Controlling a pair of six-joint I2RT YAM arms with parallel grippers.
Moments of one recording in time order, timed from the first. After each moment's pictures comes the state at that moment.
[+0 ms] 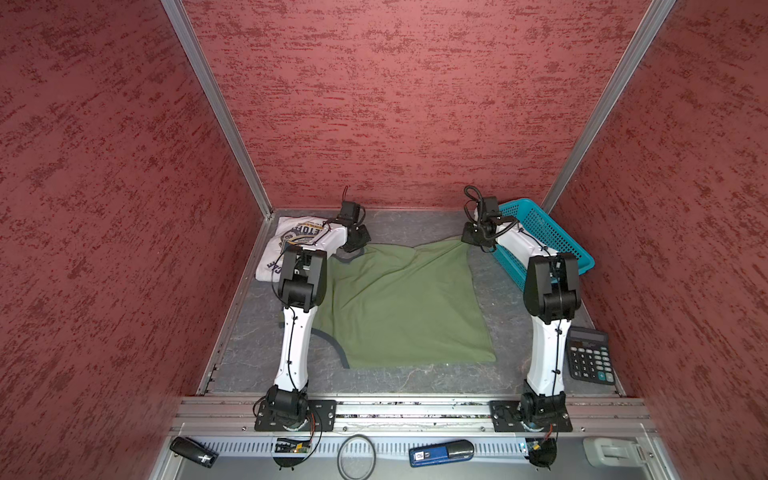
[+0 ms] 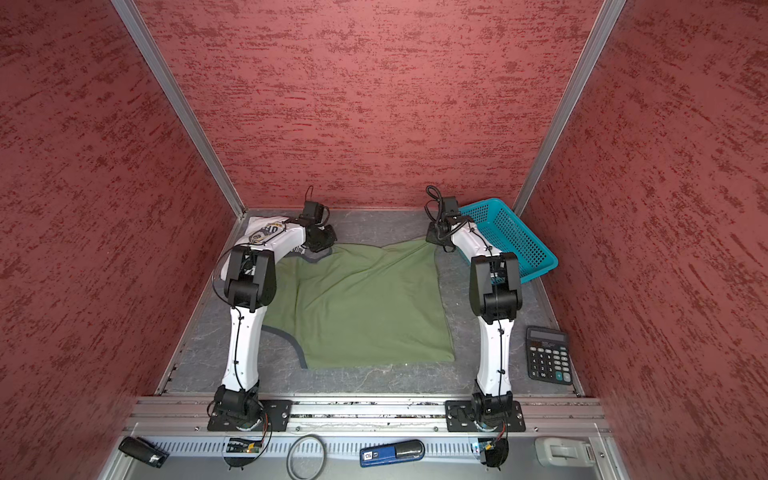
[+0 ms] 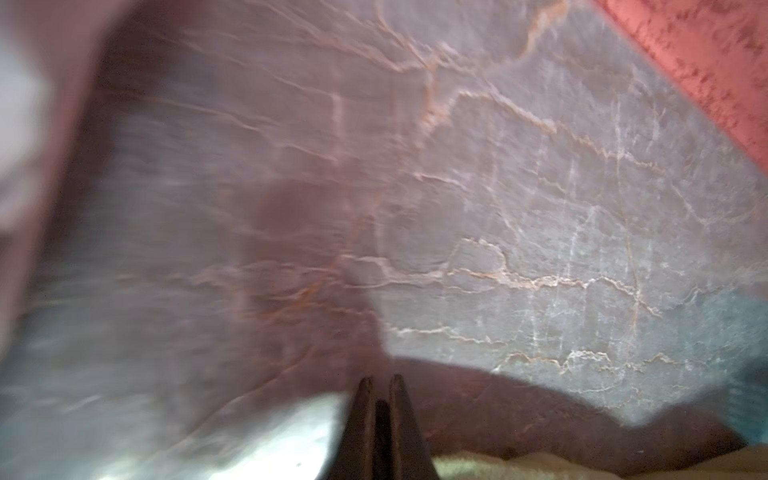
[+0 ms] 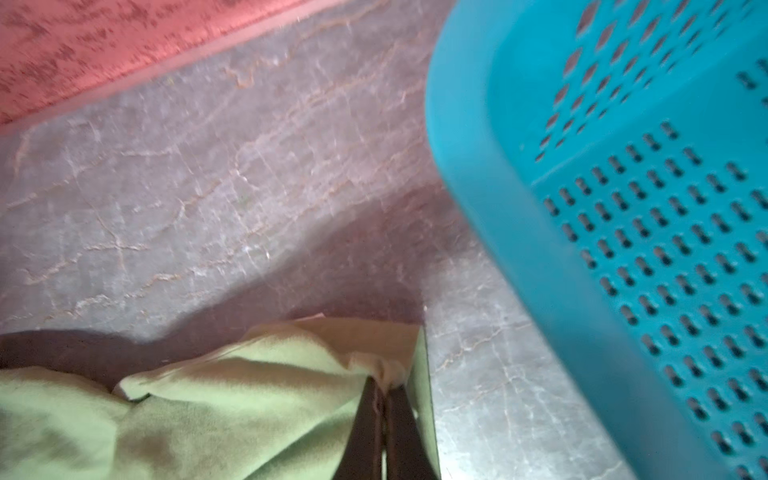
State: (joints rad) left arm -0.19 2.35 1.89 -0.54 0.10 -0.62; right arm 0.12 2.16 1.77 -0.57 -0.06 0.37
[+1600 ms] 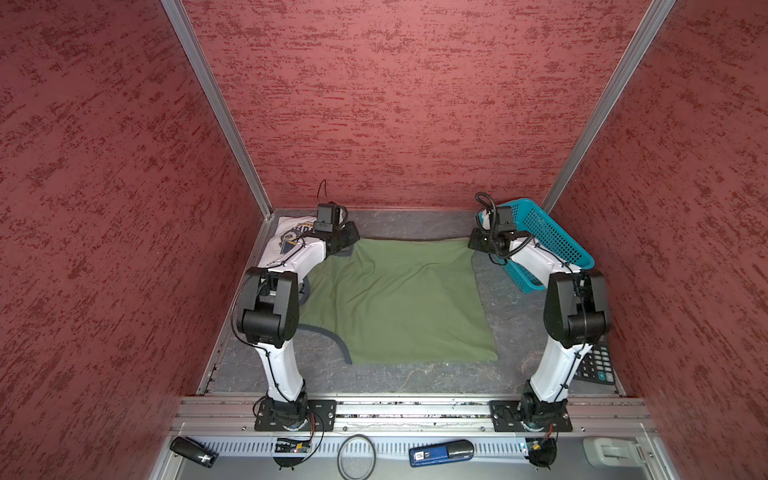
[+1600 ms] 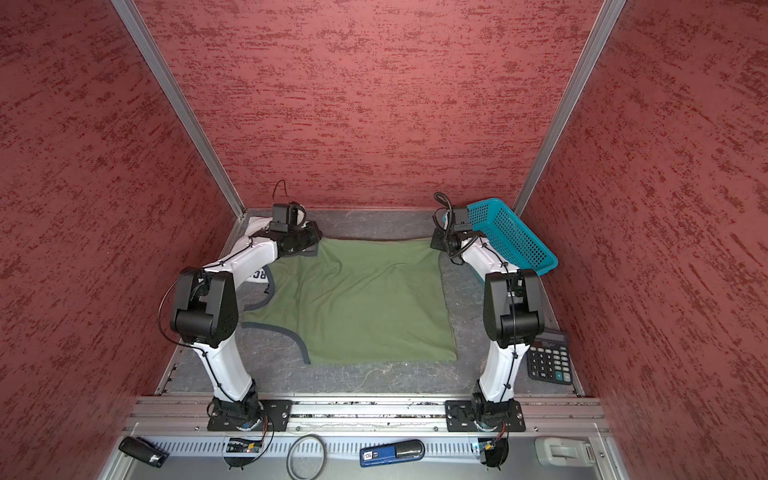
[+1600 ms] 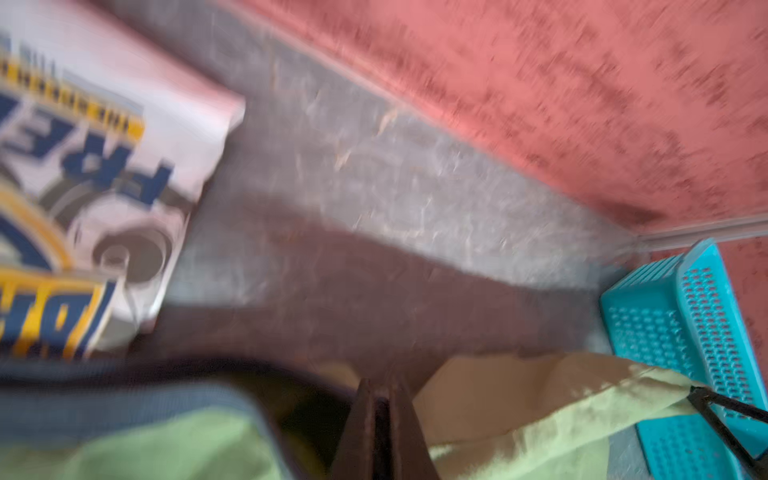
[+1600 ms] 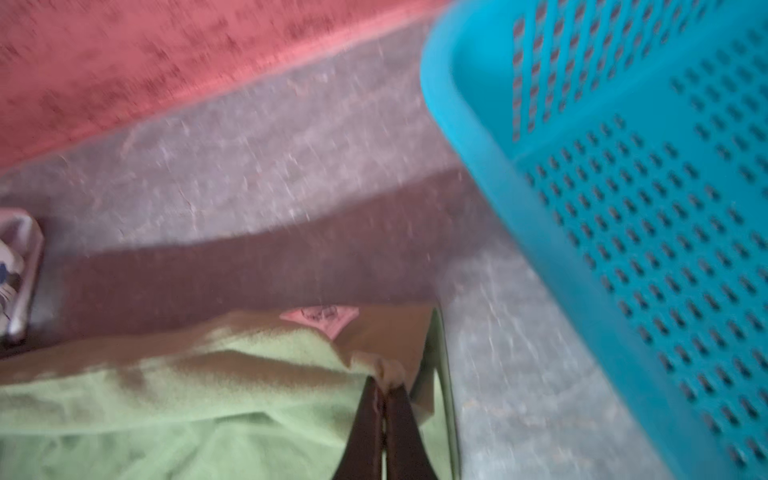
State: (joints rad) left arm -0.15 1.92 1.47 -0.24 0.21 -0.55; right arm 0.10 1.91 1.46 -0.35 -0.12 0.36
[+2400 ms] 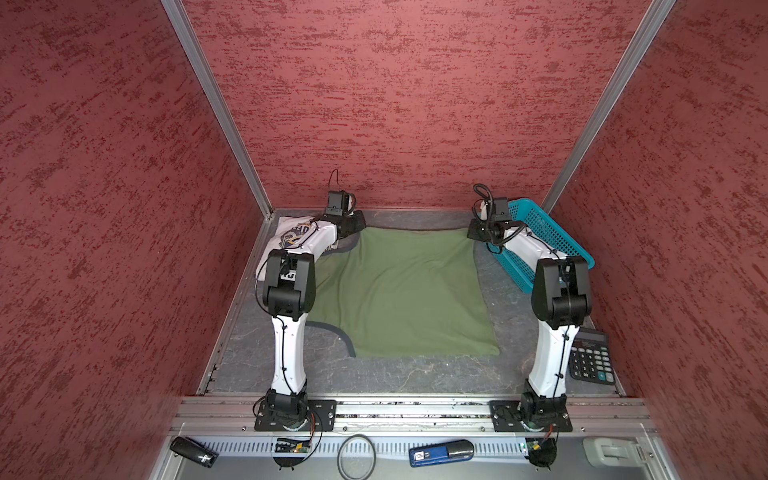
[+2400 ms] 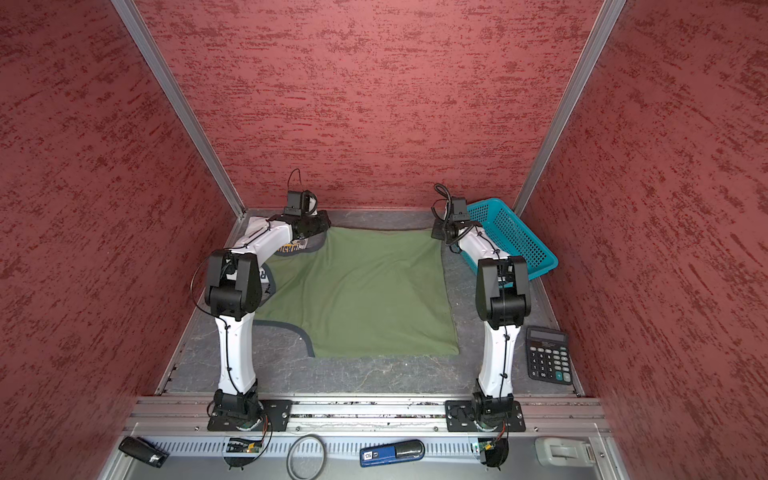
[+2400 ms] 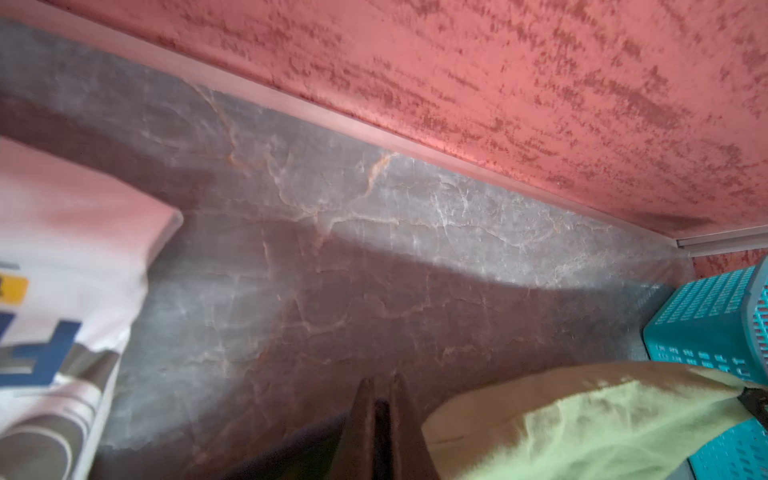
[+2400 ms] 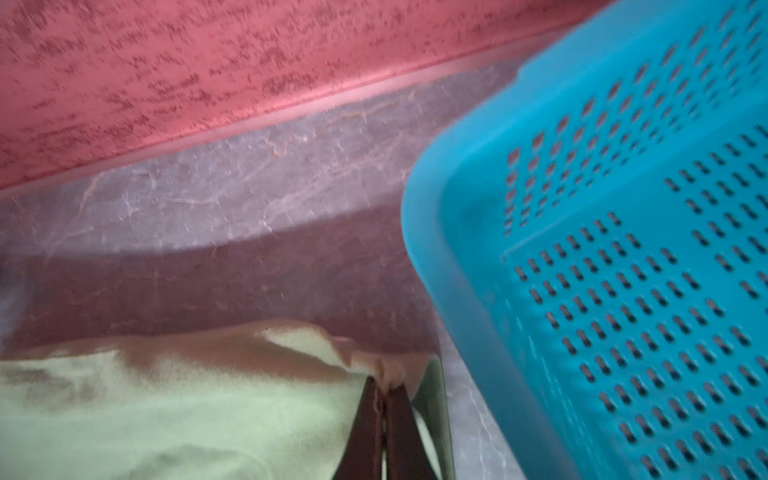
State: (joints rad) left arm -0.17 2.18 1.76 -0.32 0.21 -0.47; right arm 0.08 2.06 1.60 -0.35 -0.08 0.31
